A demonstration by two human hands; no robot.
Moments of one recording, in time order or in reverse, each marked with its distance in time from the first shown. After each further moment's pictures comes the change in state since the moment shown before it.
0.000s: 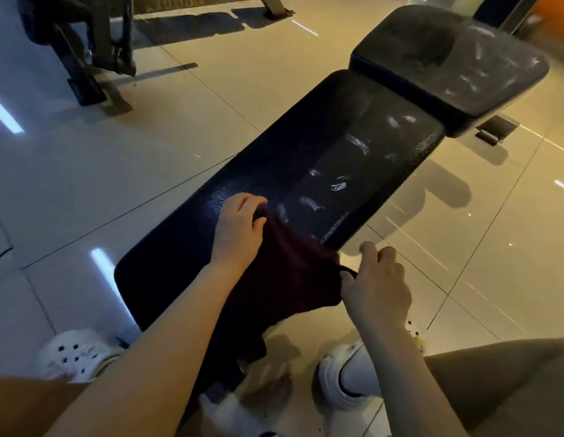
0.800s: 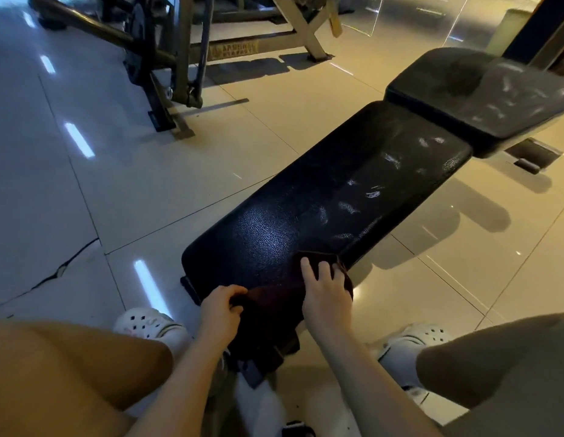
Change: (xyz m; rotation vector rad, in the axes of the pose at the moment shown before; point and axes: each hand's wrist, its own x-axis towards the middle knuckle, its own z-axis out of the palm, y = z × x) left_hand -0.158 -0.057 -0.056 -0.074 -0.159 -0.535; right_hand -0.068 -0.066 0.059 -0.036 -0.093 -0.487
